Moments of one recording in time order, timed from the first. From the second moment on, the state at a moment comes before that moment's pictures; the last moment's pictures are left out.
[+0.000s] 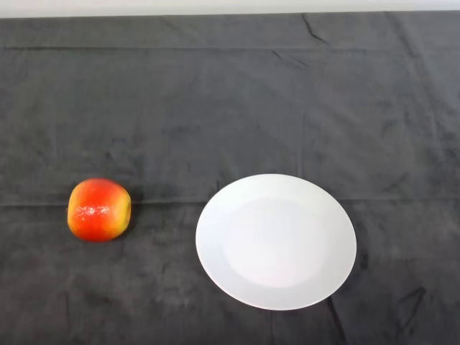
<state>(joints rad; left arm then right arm) -0.39 0.65 0.85 1.19 -0.87 -0.63 -0.24 -0.72 -0.64 -0.77 1.22 0.73 0.72 0.65</state>
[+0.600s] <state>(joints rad) -0.47 0.63 0.79 1.19 -0.74 -0.71 -0.22 -0.72 -0.64 -0.77 1.22 0.73 0.72 0.66</state>
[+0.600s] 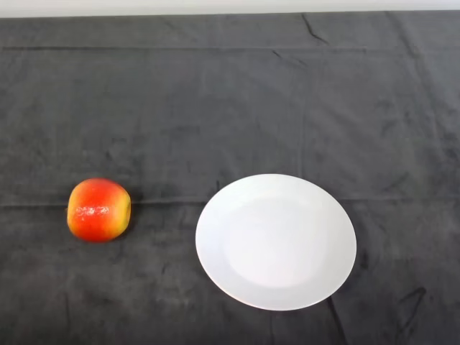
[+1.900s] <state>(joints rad) -0.48 0.47 0.48 1.19 -0.40 -0.76 -0.27 -0.72 -0.64 -0.77 1.22 0.73 0.72 0.66</state>
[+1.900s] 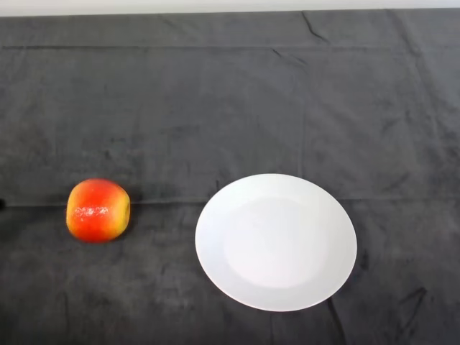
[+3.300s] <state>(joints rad) -0.47 0.33 0.17 1.11 -0.16 -0.76 -0.29 -0.72 -0.64 -0.77 1.22 0.73 0.72 0.66</state>
